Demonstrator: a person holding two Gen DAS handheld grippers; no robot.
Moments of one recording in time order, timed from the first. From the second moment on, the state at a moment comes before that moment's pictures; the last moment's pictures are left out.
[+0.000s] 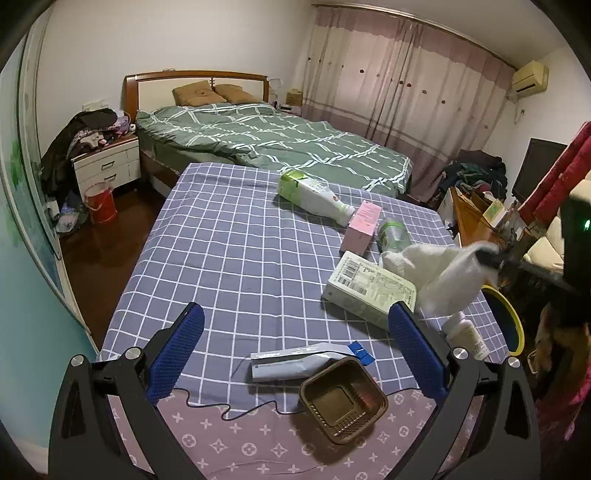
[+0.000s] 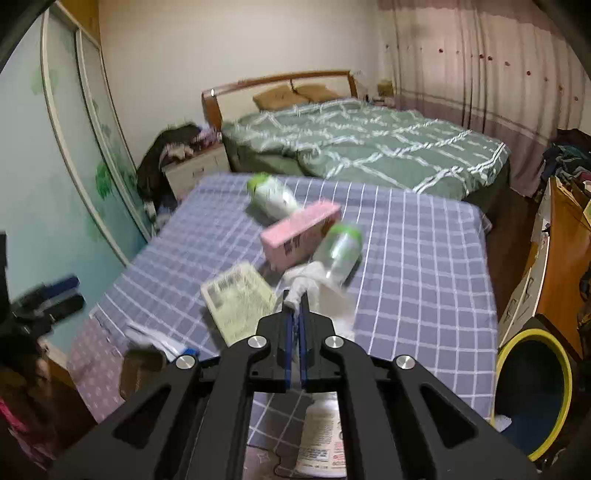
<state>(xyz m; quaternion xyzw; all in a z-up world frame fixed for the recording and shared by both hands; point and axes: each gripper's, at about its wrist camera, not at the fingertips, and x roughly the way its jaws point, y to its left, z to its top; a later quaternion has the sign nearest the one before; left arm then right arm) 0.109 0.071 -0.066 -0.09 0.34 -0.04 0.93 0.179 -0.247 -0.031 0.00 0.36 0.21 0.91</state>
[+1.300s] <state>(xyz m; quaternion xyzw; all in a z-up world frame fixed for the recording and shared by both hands) 0.140 -0.058 -0.062 -0.01 0.37 -0.13 0.92 0.167 -0.535 -0.077 0.11 0.37 -0.09 0.92</state>
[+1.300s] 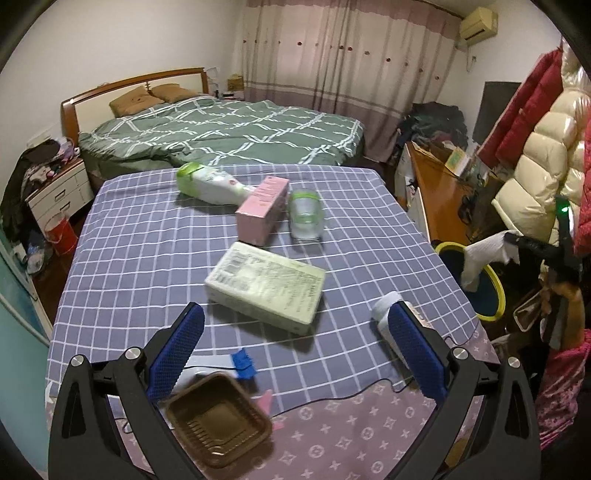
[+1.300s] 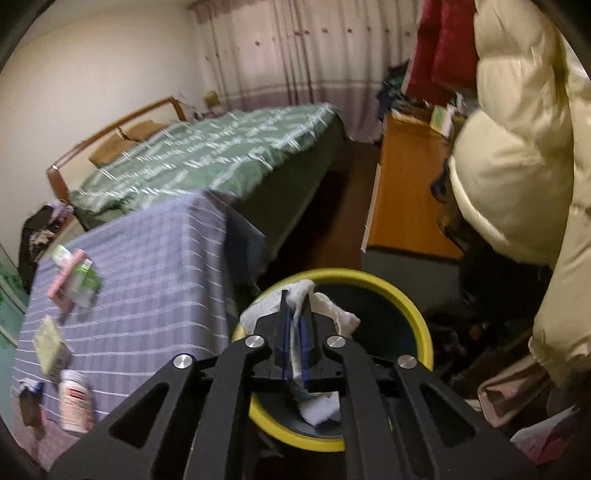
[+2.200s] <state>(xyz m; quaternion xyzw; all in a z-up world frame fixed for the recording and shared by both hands) 0.118 -0.032 -0.095 0.00 0.42 -0.06 0.90 0.129 -0.496 -0.081 0.11 0.34 -0.05 0.93</state>
